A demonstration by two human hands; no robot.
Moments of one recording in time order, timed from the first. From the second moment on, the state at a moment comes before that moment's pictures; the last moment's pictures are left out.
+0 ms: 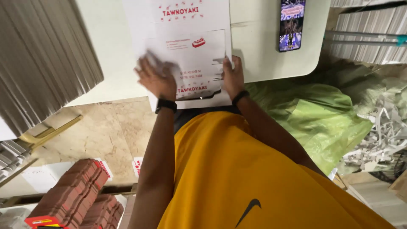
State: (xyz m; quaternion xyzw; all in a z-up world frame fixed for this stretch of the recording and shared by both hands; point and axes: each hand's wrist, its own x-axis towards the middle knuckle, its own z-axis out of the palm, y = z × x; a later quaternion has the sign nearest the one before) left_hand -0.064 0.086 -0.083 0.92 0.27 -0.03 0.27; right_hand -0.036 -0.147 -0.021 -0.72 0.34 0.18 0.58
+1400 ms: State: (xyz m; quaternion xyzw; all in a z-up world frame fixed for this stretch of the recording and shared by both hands) left_hand -0.027 0.142 -0.008 0.61 0.33 -0.25 0.67; right_hand 0.003 -0.111 -0.011 -0.87 0.06 0.17 0.45
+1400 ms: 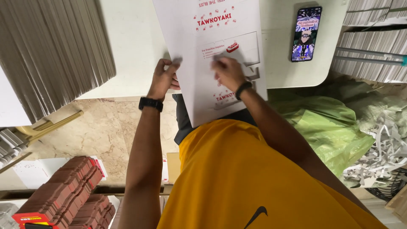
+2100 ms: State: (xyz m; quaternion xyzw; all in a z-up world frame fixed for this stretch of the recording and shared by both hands) left_hand -0.005 0.089 0.025 0.92 0.02 -0.34 0.17; right_hand 0.035 -0.062 -0.019 -0.76 0.14 0.46 0.44
